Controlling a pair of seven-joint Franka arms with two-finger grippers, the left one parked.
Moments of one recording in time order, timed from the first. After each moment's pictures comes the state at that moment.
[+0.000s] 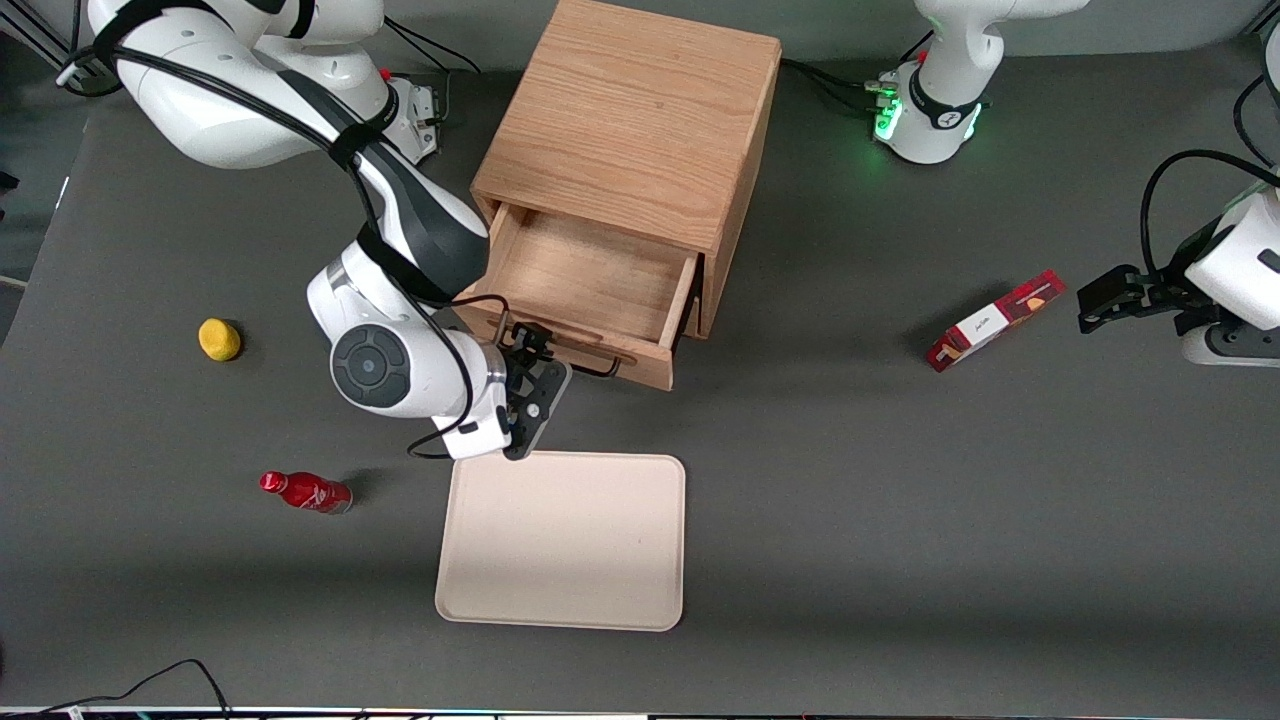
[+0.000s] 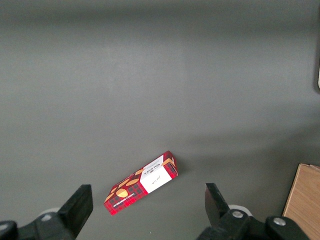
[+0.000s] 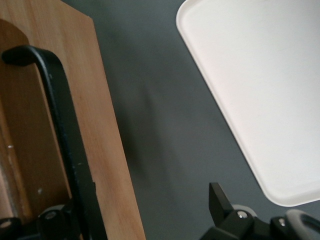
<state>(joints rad) 0.00 0.67 0.65 -1.37 -0.10 1.77 -0.41</state>
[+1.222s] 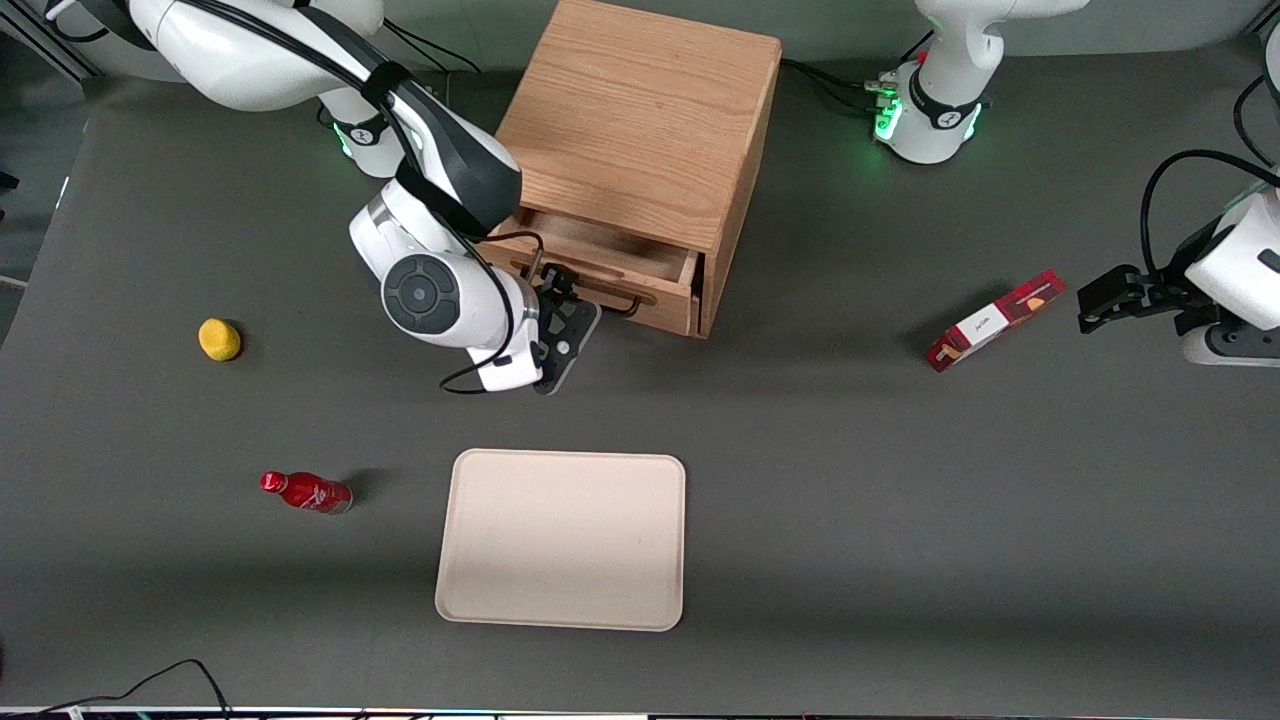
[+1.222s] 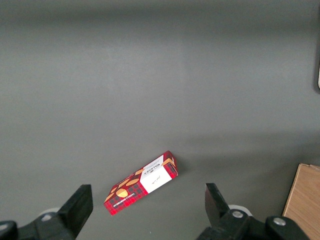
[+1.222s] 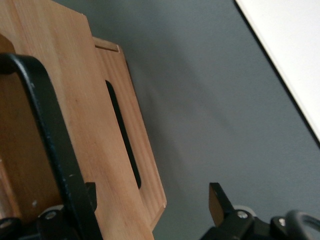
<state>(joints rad) 0.02 0.51 0.65 -1.62 0.02 1.85 -0.33</state>
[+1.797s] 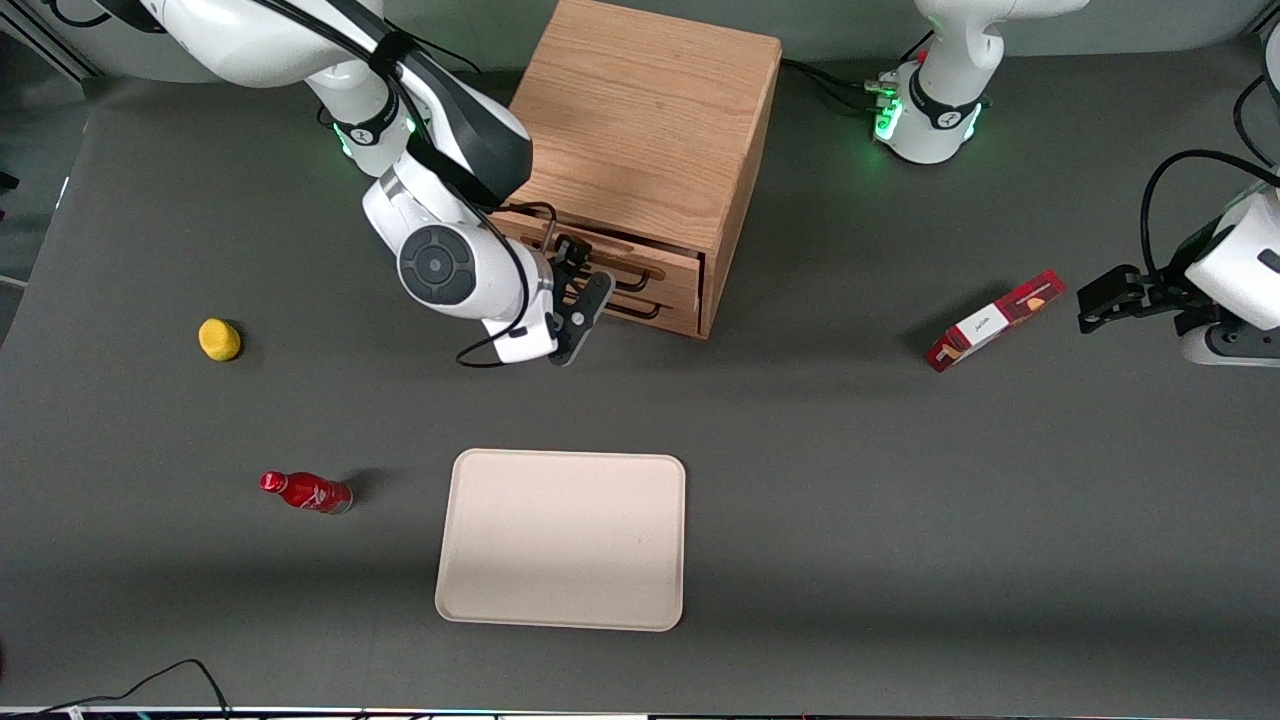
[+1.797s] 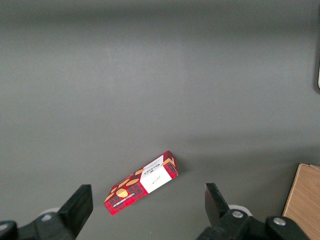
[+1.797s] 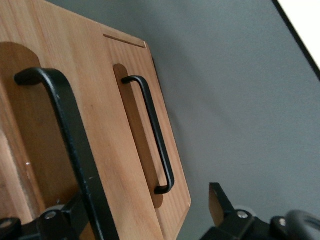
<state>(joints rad) 0.02 0.46 0.69 -1.67 0.08 1.85 -0.30</state>
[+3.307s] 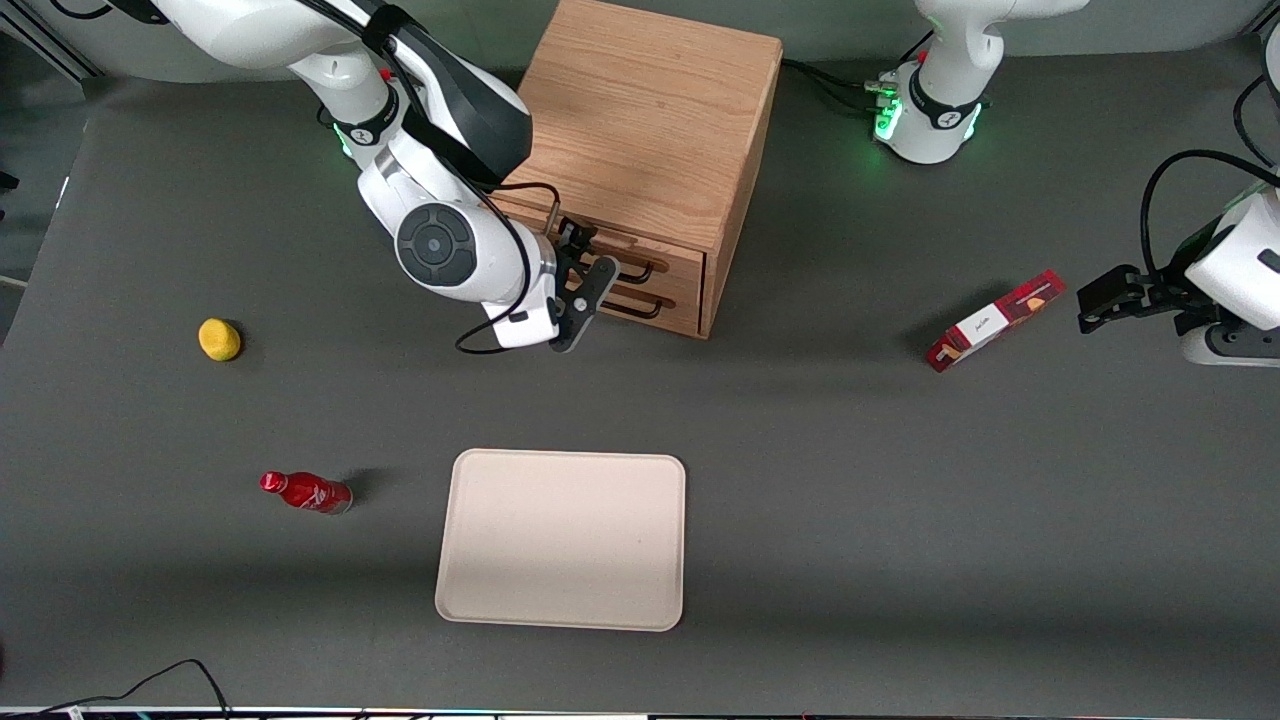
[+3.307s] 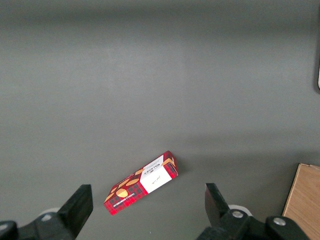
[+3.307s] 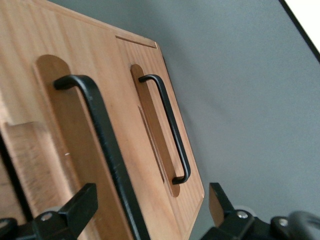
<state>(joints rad) 0.02 0.44 0.70 -1.62 0.11 1.76 -0.25</state>
